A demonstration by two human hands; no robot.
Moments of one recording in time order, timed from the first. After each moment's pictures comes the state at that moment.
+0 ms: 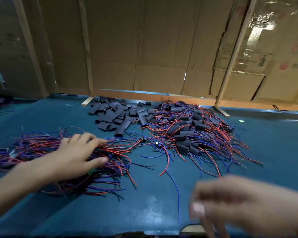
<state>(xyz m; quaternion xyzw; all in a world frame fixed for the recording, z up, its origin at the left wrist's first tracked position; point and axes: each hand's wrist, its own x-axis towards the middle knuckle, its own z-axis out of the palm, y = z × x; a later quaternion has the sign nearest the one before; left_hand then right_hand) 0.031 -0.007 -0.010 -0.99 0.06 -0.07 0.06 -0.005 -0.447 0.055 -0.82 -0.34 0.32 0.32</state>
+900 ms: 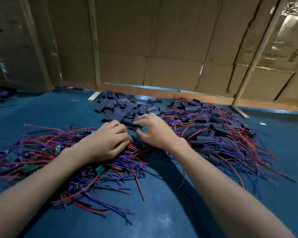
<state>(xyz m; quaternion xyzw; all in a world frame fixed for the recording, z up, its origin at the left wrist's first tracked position) 0.129 -0.020 -0.019 -0.95 0.27 -0.16 -0.02 0.212 -0.222 -0.007 -0.88 -0.42 -0.15 0.19</state>
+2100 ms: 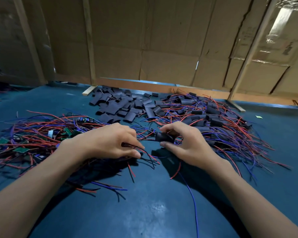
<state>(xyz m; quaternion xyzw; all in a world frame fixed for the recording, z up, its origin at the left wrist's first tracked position) 0.114 -0.060 -0.009 -0.93 0.34 -0.05 -0.14 0.150 -0.328 -0.025 -0.85 -0.39 -0.16 0.32</state>
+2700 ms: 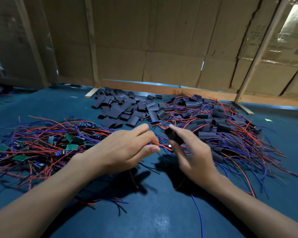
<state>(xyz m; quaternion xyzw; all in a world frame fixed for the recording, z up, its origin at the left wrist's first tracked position) 0.100 -0.092 -0.005 -0.92 0.32 -0.19 -0.11 0.154 -0.320 -0.057 -0.77 -0.39 -0.35 0.37</state>
